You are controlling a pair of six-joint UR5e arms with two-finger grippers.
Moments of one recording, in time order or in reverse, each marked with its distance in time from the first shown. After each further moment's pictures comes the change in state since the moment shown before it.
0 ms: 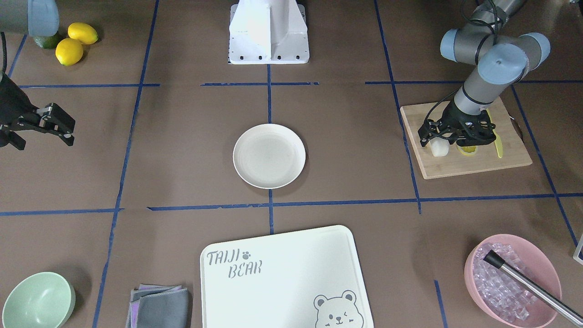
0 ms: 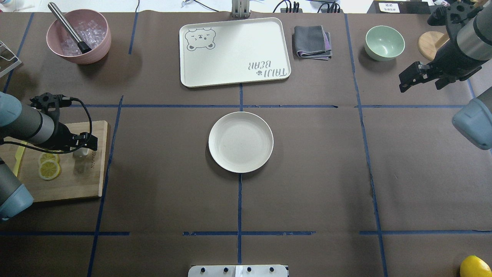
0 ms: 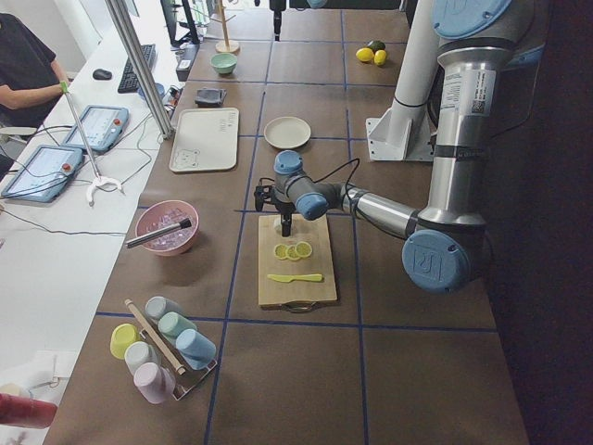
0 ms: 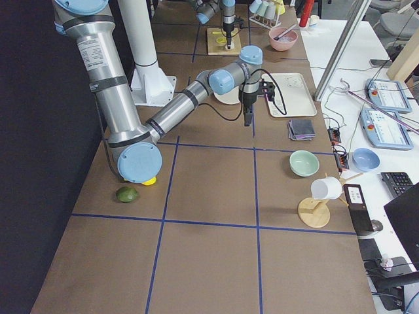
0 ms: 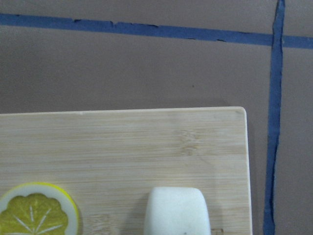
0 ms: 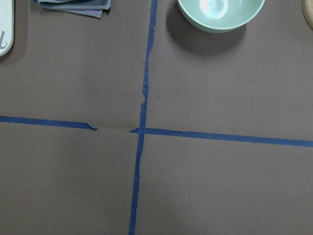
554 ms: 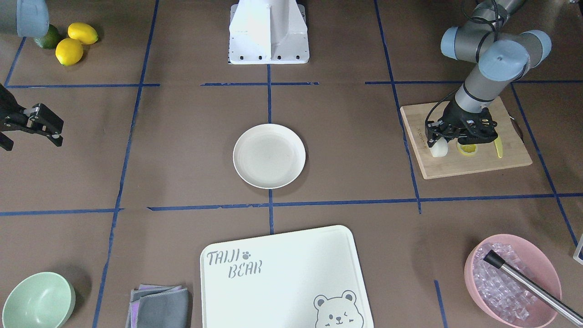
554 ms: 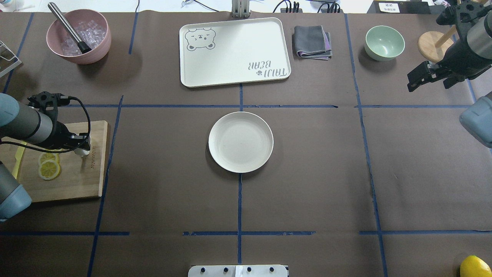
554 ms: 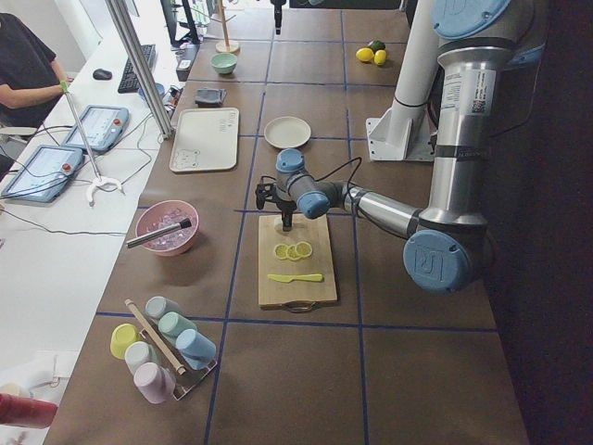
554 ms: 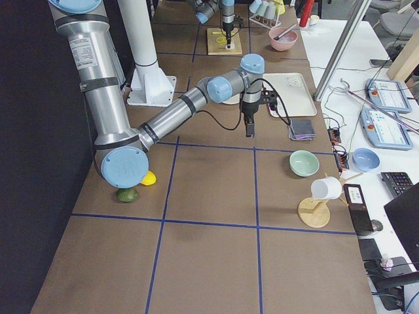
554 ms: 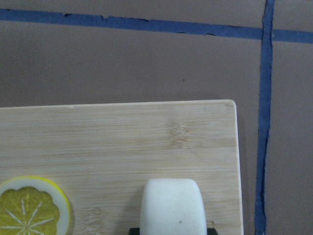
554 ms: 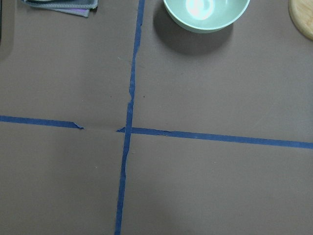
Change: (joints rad) left arm -0.002 0.006 -0.015 0.002 0.022 0.000; right arm 0.018 -0.013 -0.003 -0.001 0.003 -0.022
